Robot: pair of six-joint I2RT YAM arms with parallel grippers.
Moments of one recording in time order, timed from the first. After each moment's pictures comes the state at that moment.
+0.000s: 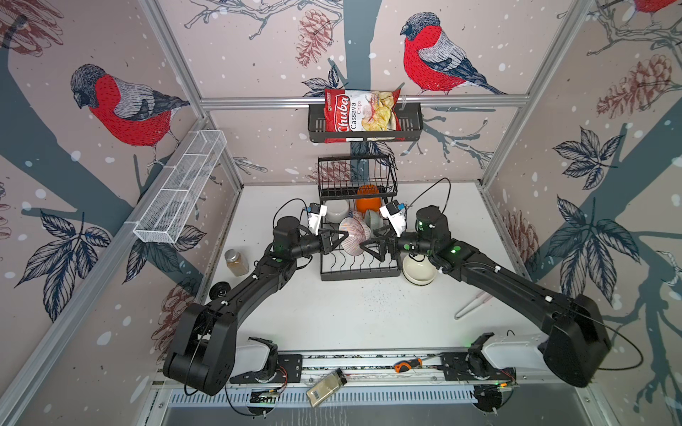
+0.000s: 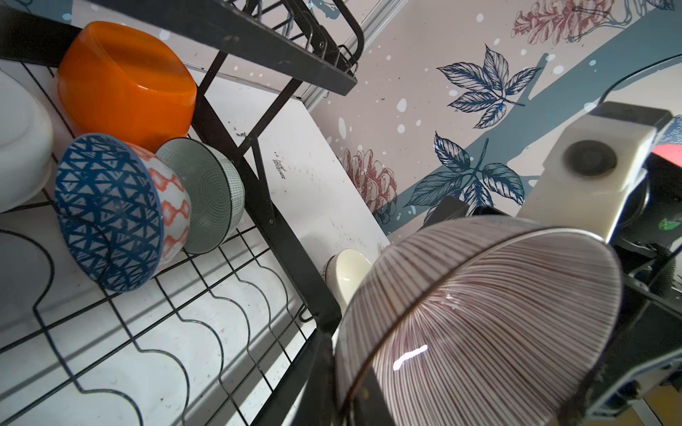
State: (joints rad) left arm -0.32 1.30 0.70 0.36 0.82 -0.62; right arm 0.68 1.33 0.96 -0.01 -0.58 0.27
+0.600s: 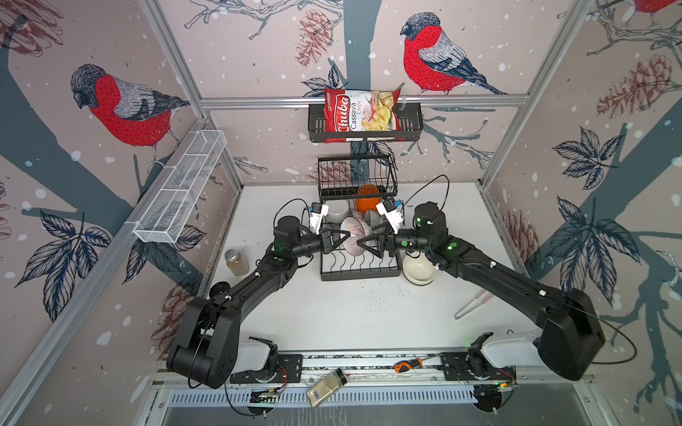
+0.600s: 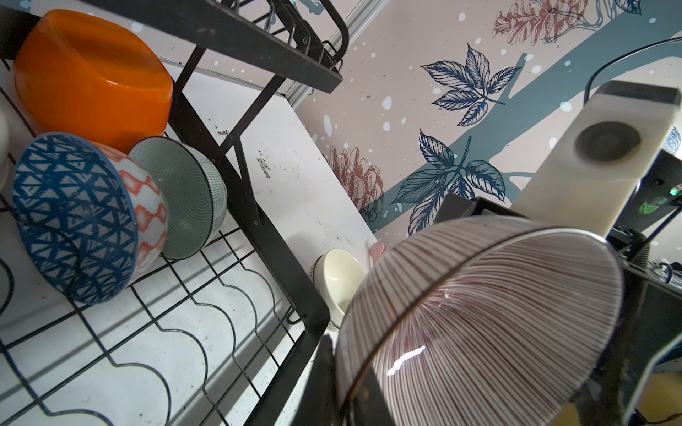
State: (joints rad) left arm -0.31 1.34 0.69 0.43 0.86 -0.65; right arm 0.68 1.37 1.00 0.04 -0.68 0.30
